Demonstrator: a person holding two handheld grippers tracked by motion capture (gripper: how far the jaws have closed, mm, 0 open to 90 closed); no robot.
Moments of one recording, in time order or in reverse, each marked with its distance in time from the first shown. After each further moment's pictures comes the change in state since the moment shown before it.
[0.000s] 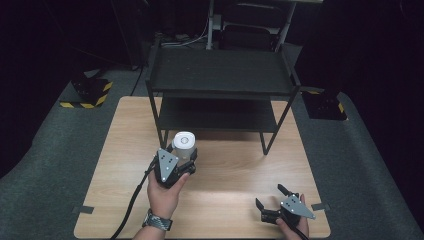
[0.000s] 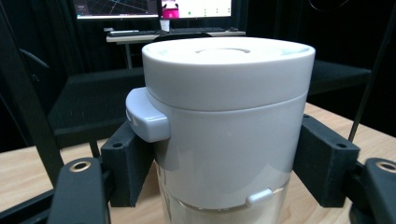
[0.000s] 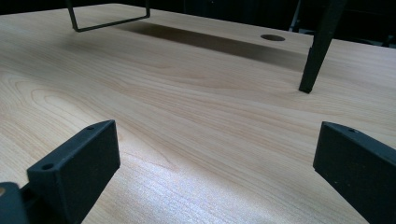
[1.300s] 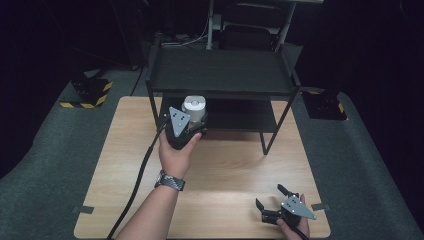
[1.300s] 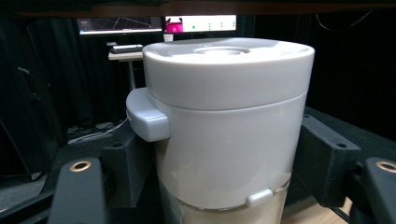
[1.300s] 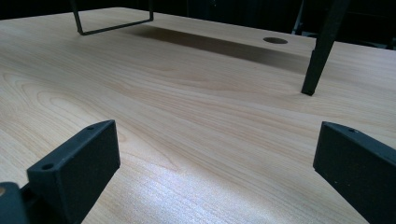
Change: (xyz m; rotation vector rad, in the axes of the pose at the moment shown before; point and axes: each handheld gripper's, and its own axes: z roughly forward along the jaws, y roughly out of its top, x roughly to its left) left arm 0.004 0.066 0.074 -0.020 0.022 -0.001; right arm -0.002 -0.002 -0.001 -0.013 0.013 0.002
